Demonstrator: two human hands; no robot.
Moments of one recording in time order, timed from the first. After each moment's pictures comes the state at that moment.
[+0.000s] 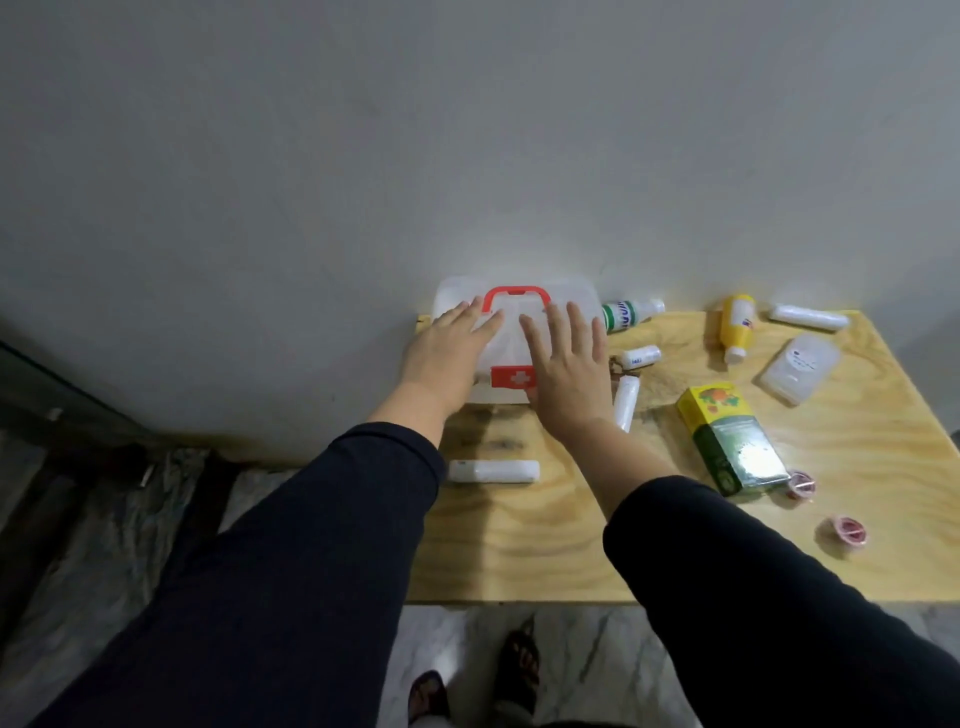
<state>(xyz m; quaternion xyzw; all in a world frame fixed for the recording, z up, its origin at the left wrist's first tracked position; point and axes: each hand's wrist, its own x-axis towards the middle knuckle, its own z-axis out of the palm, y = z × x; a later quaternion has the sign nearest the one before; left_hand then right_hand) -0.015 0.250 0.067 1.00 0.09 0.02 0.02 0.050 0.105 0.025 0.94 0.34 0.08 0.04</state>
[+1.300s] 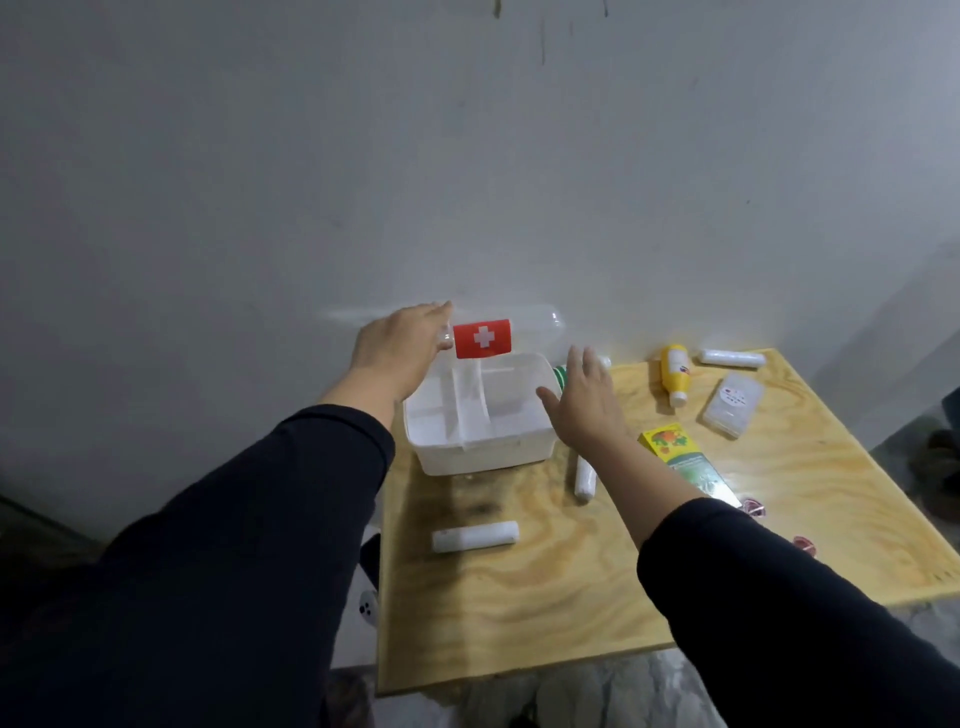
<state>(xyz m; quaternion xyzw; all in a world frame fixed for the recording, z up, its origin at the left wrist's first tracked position) 0.022 0.282 0.143 0.99 0.07 0.11 0.07 0.075 0.070 0.079 0.97 0.15 -0.04 -0.21</state>
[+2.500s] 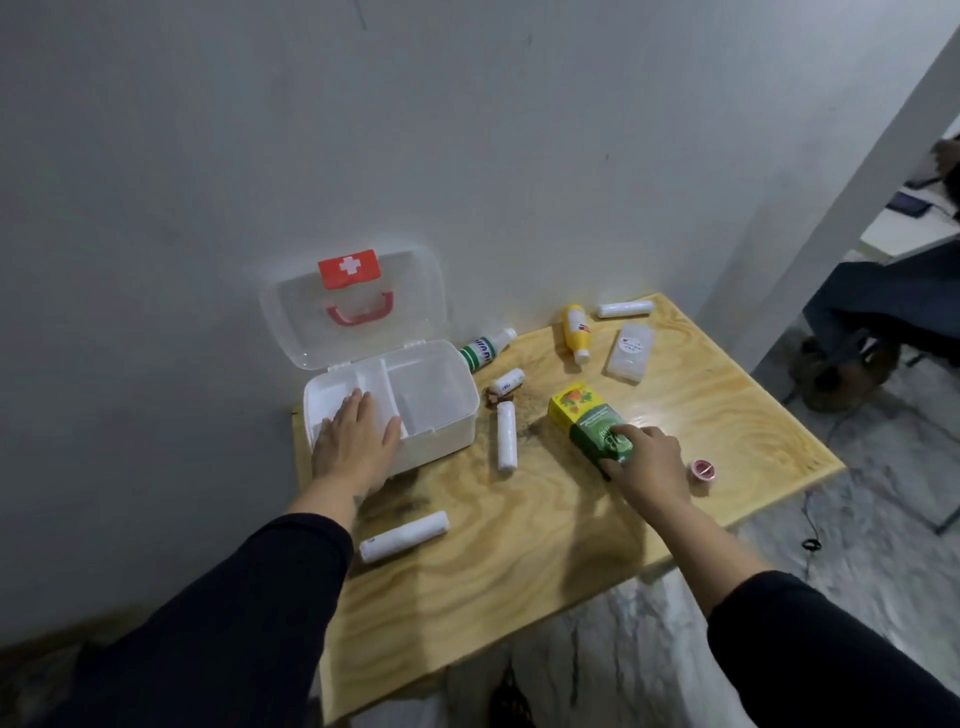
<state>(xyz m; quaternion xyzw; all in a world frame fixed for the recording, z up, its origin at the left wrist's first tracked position) 0.005 0.226 0.042 0.98 0.16 -0.07 0.13 0.028 -0.098 0.019 0.96 -0.10 -0.07 -0.23</state>
